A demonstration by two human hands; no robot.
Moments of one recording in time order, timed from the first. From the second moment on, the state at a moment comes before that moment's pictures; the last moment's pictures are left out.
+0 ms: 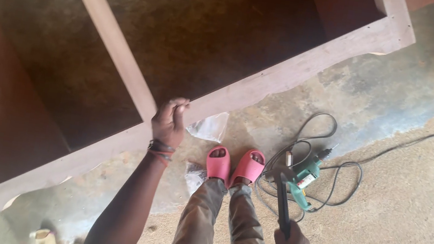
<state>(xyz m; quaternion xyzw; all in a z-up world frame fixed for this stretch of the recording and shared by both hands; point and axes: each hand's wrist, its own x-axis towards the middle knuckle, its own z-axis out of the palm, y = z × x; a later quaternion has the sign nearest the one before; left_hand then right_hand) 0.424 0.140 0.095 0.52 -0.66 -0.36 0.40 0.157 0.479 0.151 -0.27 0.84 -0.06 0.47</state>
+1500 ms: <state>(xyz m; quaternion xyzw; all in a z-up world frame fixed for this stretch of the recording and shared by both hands) 0.505 0.119 0.006 0.35 -0.75 -0.38 0.41 0.405 0.343 0.241 -0.13 0.84 -0.19 0.49</state>
